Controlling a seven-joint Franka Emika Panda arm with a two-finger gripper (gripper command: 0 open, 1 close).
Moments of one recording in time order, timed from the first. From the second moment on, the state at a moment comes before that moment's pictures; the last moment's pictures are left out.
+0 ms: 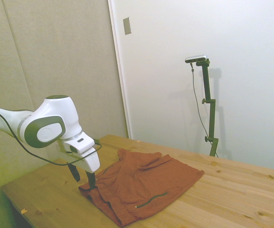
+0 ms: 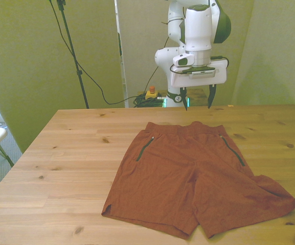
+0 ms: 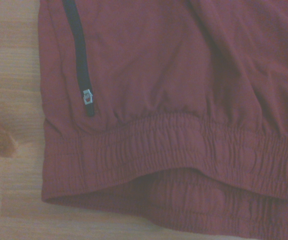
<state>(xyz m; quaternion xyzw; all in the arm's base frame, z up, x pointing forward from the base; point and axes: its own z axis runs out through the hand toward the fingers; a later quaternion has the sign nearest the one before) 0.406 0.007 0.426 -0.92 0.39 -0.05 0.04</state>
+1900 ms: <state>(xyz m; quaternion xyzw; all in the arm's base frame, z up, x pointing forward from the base) 0.445 0.189 0.336 -0.91 0.28 -0.19 -0.24</state>
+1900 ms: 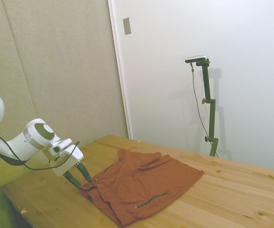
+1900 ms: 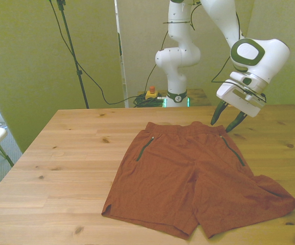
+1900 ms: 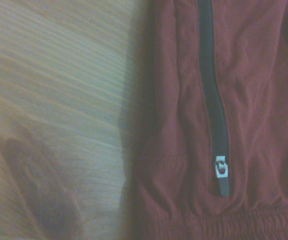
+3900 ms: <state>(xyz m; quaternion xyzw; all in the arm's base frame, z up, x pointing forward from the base) 0.378 0.184 0.323 -0.92 0.29 -0.17 -0.21</state>
